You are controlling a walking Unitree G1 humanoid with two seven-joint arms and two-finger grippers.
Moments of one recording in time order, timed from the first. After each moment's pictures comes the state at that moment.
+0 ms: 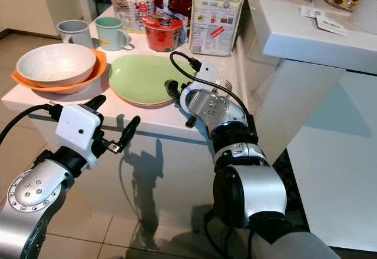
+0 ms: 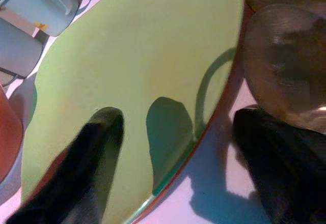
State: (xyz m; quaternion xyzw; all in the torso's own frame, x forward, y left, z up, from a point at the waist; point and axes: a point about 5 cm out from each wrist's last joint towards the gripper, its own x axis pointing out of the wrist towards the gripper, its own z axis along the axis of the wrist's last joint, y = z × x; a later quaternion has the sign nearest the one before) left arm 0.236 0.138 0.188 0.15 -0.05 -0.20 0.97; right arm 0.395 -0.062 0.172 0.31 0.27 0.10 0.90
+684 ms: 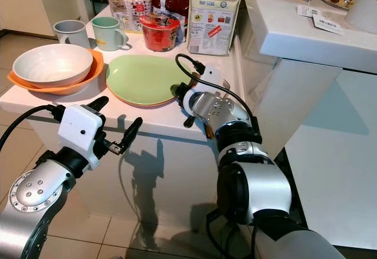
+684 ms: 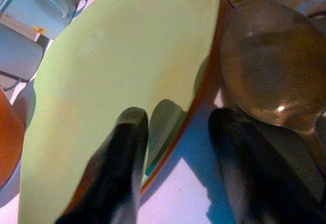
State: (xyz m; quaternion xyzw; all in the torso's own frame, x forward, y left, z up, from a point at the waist) left arm 0.235 0.136 0.187 0.15 -0.04 -0.20 0.97; right arm 0.395 -0.072 0.165 0.33 0.28 0.11 0.89
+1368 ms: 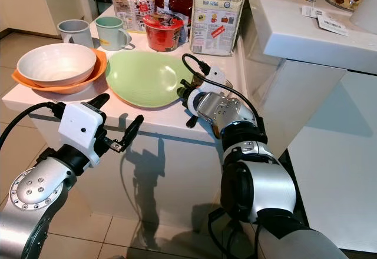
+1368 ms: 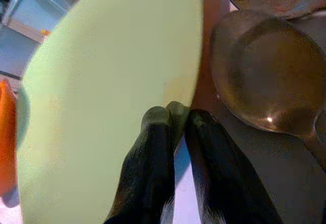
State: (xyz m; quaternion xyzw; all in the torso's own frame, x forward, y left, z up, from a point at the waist) left arm 0.237 0.134 0.191 0.15 -0.05 -0.21 0.97; right arm 0.396 -0.080 0.166 0.36 0.28 0.11 0.88
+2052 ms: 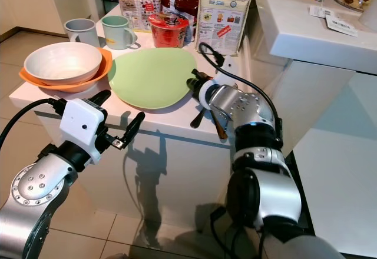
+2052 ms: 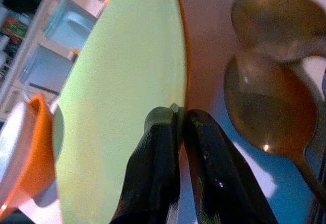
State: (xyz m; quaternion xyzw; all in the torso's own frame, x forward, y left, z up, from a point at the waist) left arm 0.242 0.132 0.195 0.15 -0.07 -0.21 0.96; right arm 0.392 -0.108 0.190 0.38 0.23 0.12 0.89
